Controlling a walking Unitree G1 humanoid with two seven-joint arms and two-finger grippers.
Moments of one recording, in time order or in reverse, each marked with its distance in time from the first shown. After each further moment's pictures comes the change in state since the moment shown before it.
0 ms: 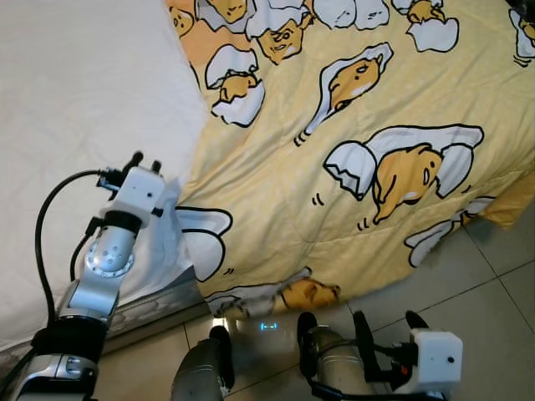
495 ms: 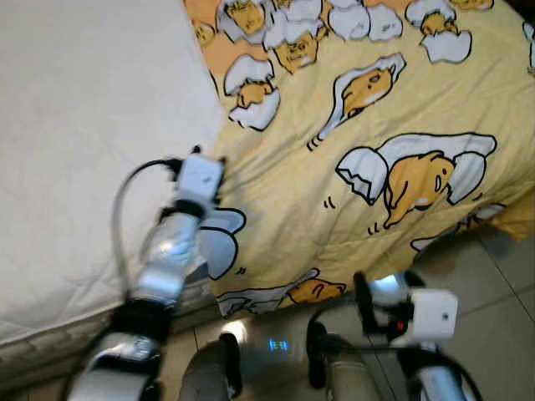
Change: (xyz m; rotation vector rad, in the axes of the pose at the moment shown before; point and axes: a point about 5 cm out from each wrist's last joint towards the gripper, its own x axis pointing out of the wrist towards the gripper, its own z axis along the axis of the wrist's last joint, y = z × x) left arm 0.026 -0.082 0.048 -0.315 -0.014 -0.103; right arm 0.050 -0.010 0.026 -0.031 -0.155 -0.025
